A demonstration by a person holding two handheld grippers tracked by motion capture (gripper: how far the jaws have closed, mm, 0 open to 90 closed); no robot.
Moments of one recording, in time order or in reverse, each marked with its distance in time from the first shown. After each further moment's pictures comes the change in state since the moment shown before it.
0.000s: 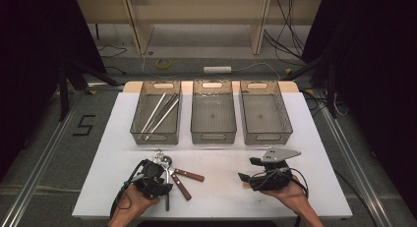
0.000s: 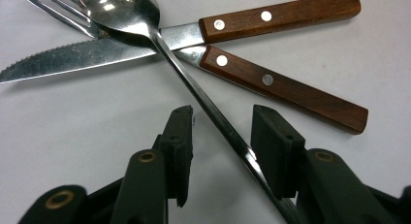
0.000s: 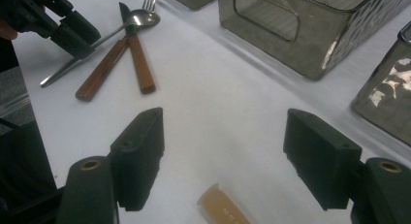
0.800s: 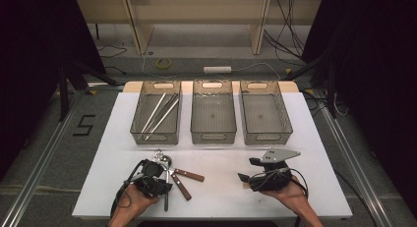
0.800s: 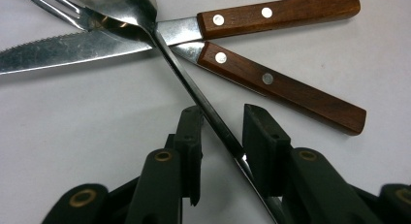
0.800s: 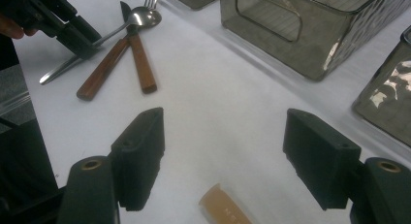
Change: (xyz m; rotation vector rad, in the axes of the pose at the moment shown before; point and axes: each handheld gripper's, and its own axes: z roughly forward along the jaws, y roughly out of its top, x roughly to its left) left arm 0.005 0.000 0.004 0.006 -0.054 -0.036; right arm 0.002 0.001 0.000 0.002 -0.002 -0.008
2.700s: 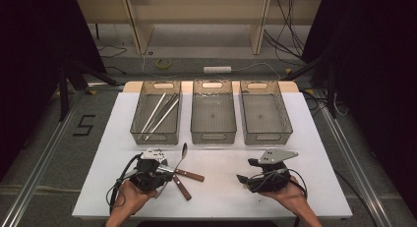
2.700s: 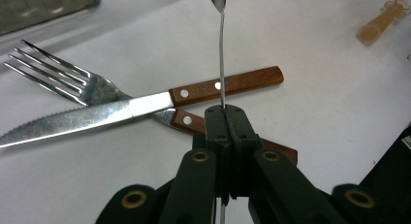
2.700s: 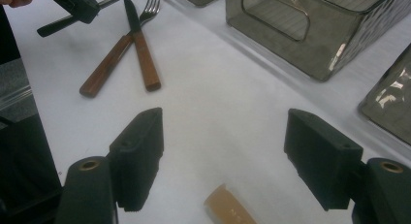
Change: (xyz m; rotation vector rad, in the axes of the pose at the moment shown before) left arm 0.000 0.008 -0.028 -0.215 -0.108 0.039; right arm 0.004 0.002 0.002 0.012 0.002 -0.014
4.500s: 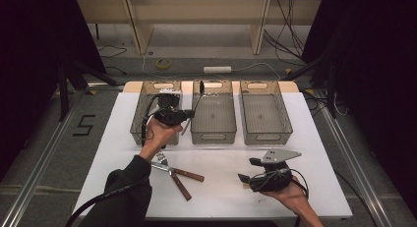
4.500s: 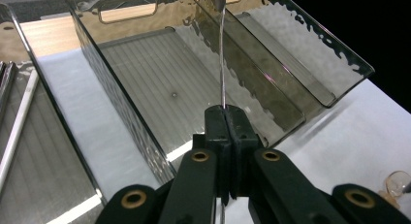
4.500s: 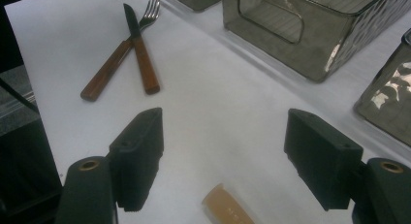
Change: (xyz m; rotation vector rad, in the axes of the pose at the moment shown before) left arm 0.024 0.164 0.030 -0.241 -0.012 -0.019; right arm -0.003 -0.002 -0.003 -0.021 0.003 0.016
